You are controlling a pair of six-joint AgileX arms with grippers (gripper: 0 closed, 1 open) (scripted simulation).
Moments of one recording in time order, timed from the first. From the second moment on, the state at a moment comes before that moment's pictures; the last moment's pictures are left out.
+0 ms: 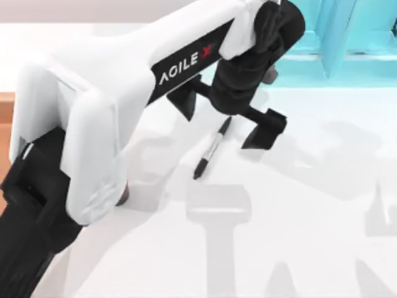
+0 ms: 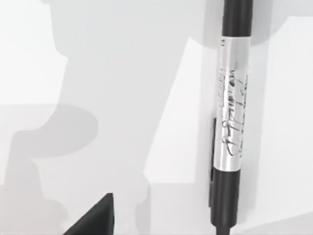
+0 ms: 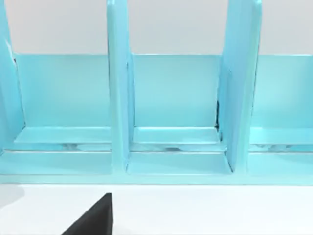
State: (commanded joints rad) left arm -0.74 2.52 2.37 -1.39 -0.21 -0.25; right arm 0.00 0.00 0.00 0.00 0.00 0.00
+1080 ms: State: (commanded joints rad) left arm -0.70 2.58 2.11 -1.05 -0.21 -0.20; right arm 0.00 0.00 0.00 0.00 0.00 0.00
